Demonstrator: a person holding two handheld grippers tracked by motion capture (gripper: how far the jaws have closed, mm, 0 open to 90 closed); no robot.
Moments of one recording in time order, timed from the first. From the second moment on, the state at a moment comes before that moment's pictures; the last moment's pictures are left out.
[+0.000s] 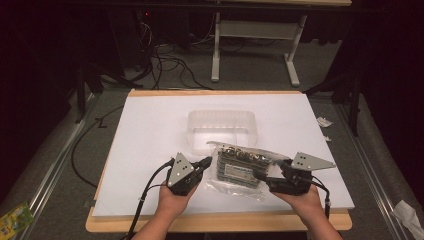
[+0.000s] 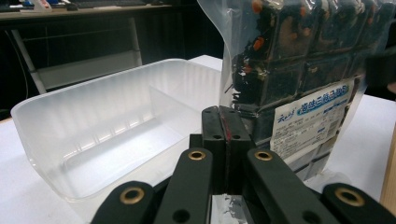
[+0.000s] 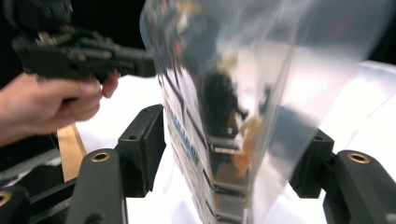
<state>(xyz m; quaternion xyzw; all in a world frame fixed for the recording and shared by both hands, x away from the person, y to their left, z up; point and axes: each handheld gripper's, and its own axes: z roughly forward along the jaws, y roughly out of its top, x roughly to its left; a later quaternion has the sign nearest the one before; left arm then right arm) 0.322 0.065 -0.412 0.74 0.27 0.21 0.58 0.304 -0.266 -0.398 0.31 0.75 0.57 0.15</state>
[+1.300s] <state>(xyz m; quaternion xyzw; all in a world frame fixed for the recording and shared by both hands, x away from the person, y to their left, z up) 0.332 0.067 -0.420 0.75 0.31 0.20 0.54 0.300 -0.259 -0.410 0.27 0.76 0.57 0.13</state>
